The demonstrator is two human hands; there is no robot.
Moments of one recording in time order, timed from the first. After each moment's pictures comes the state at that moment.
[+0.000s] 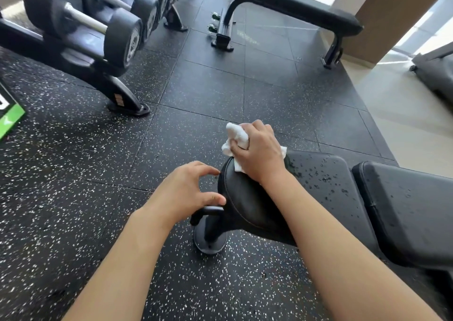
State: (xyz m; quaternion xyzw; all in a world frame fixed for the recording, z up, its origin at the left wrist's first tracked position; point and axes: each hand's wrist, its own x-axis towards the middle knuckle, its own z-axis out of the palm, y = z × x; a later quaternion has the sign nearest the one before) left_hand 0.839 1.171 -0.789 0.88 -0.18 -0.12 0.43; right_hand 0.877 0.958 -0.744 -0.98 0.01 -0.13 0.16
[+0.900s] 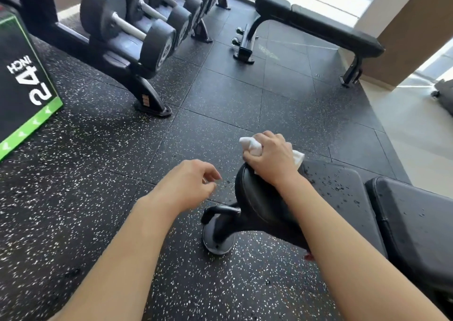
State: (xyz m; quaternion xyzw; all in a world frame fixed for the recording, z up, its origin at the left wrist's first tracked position) left_hand 0.819 1.205 -0.757 0.91 -0.11 -0.13 0.39; right_hand 0.873 0.967 -0.741 -0.99 -0.01 -0.07 0.10
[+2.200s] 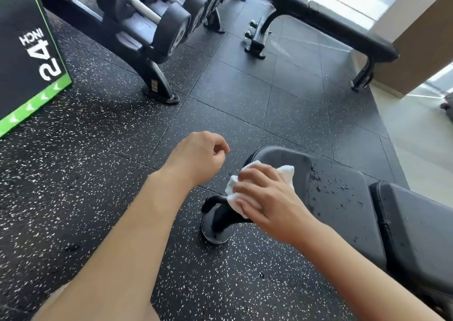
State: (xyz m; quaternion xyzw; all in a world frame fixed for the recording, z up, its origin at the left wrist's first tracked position) left_hand 0.821 1.198 -0.726 0.90 -0.07 -0.05 0.42; right_hand 0.762 0.970 -0.736 -0.94 -0.33 -0.02 0.11
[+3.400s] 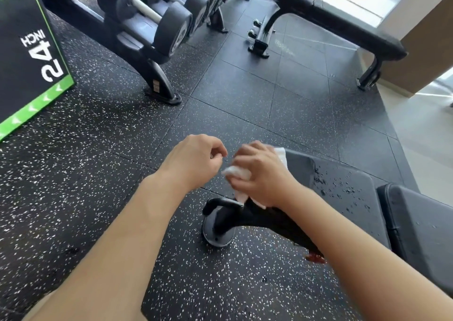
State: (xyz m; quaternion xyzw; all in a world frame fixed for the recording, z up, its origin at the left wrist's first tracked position) left_hand 0.823 1.198 -0.735 0.91 -0.07 -0.04 0.41; right_hand 0.830 0.991 -0.738 -0.95 -0.29 0.01 0.09
